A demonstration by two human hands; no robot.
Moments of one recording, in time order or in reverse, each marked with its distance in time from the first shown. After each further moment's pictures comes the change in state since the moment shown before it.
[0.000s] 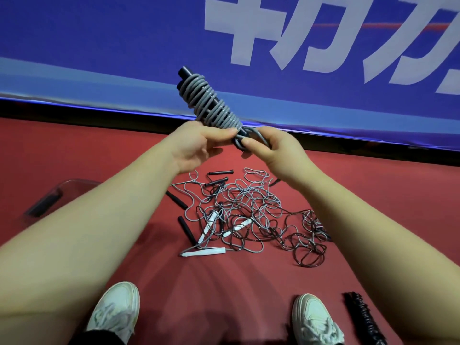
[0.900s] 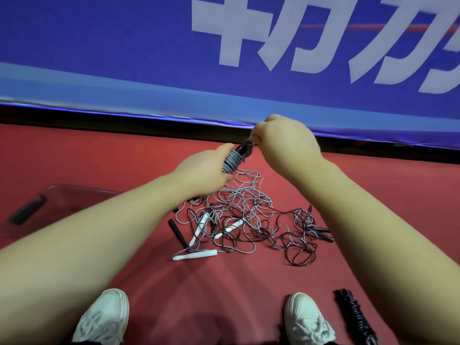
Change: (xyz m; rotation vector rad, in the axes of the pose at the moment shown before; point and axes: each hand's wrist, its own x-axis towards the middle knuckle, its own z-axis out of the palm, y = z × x) left_hand 0.003 -0.032 0.028 1.431 0.051 0.148; right_hand 0.001 -0.019 -0.027 -1.055 0.056 -0.097
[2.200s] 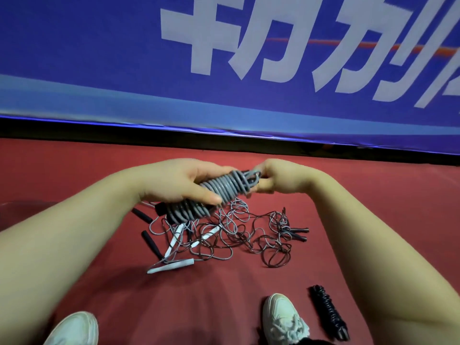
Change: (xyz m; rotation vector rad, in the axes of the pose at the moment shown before) left_hand -0.011 0.003 -0.023 -0.758 -0.529 0.368; right_hand -0.028 0.070 0.024 0.728 -0.611 -0.113
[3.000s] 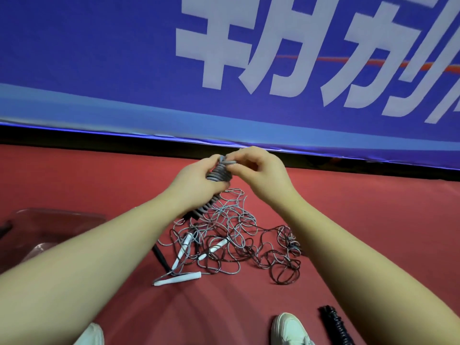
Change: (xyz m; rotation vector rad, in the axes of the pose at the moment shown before) left_hand 0.022 -0.008 0.009 0.159 0.728 -0.149; right_hand 0.029 -0.053 0.031 0.324 0.762 -0.175
